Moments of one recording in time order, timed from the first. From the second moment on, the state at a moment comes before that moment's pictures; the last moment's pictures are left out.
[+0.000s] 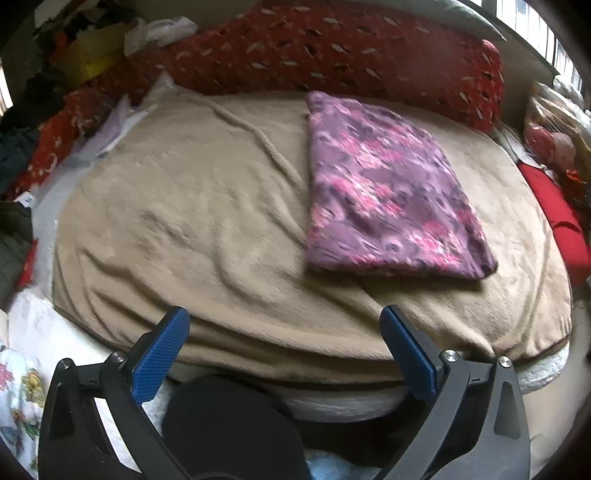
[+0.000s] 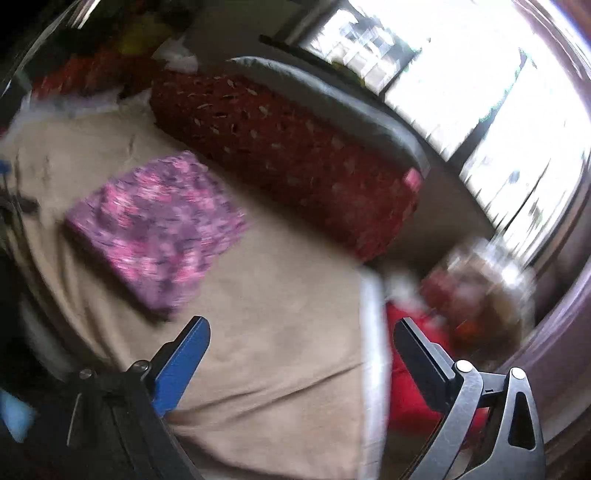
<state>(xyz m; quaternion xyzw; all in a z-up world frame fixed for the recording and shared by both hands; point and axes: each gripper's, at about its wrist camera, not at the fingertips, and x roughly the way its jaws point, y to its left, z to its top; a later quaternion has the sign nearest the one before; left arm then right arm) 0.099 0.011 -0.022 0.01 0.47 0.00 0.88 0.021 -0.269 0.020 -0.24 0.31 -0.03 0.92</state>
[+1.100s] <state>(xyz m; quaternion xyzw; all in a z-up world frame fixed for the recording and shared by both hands) 0.062 -0.020 0.005 0.02 0.42 -0.02 0.91 0.020 -0.256 0.003 -0.01 0.39 0.03 0.92</state>
